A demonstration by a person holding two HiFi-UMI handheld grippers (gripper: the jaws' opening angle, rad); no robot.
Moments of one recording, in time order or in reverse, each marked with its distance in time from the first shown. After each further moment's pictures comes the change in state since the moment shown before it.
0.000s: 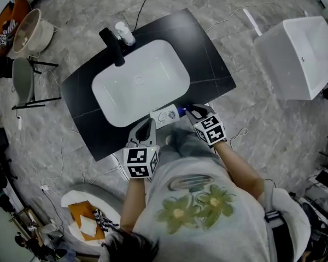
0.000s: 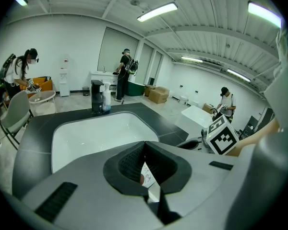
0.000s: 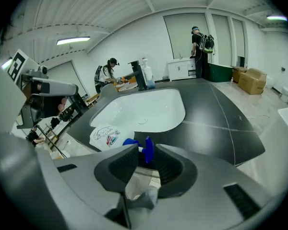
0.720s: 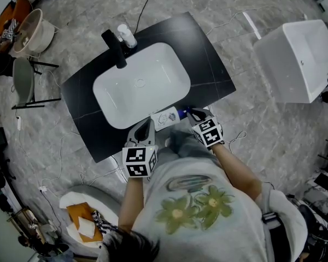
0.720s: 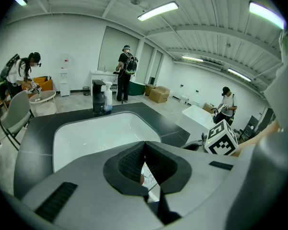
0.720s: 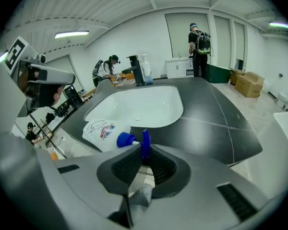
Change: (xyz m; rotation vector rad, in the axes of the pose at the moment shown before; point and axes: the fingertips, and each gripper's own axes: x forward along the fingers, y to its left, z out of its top) left arm 0.001 0.009 0.002 -0.001 0.007 0.005; right arm 0.010 -0.005 -0.012 -0.023 0.030 -0.055
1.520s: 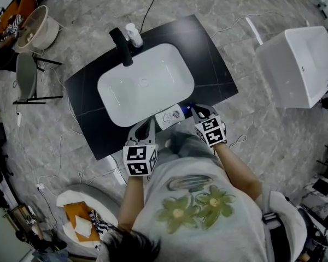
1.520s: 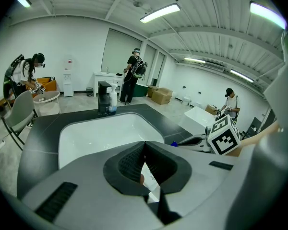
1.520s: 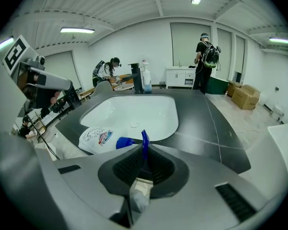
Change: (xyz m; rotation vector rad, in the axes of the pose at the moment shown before) left arm -0.015 0.013 -0.002 -0.016 -0.019 0.028; right arm -0.012 -0.003 0.029 -0.072 -0.065 -0.070
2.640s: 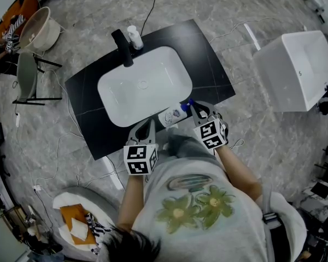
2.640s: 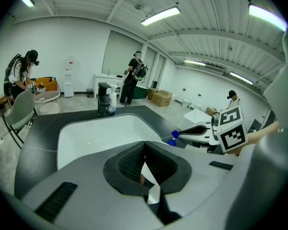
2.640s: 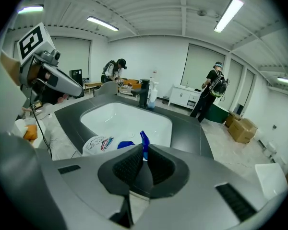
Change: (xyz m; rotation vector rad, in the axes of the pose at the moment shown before) left arm -0.012 -0.009 -0.003 -0.012 -0.029 -0.005; right arm -0.041 0.006 0.050 -0.268 -0.119 -0.096
